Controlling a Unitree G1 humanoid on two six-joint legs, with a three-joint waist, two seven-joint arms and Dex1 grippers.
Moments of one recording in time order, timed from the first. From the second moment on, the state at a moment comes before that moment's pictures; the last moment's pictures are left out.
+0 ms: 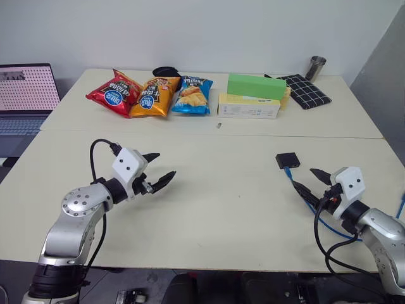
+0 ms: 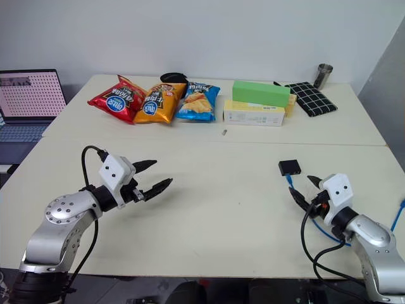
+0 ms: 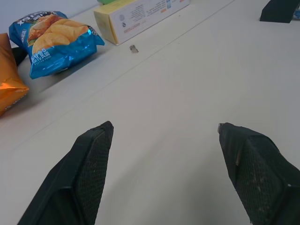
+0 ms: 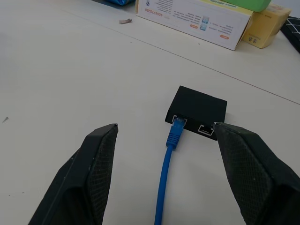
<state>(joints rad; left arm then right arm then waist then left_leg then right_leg) -0.14 0.65 0.13 -0.24 -0.31 0.32 -0.74 0.09 -0.57 -0.24 -0.37 0.34 0.34 0.59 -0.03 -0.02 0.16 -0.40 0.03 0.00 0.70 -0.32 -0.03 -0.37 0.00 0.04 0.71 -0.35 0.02</state>
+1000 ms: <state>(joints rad) -0.28 0.64 0.02 -0.21 -0.31 0.33 -0.84 0.20 -0.54 -0.28 -0.46 0.34 0.40 0.52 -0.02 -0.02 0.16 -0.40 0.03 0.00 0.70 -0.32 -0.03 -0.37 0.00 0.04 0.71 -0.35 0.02</state>
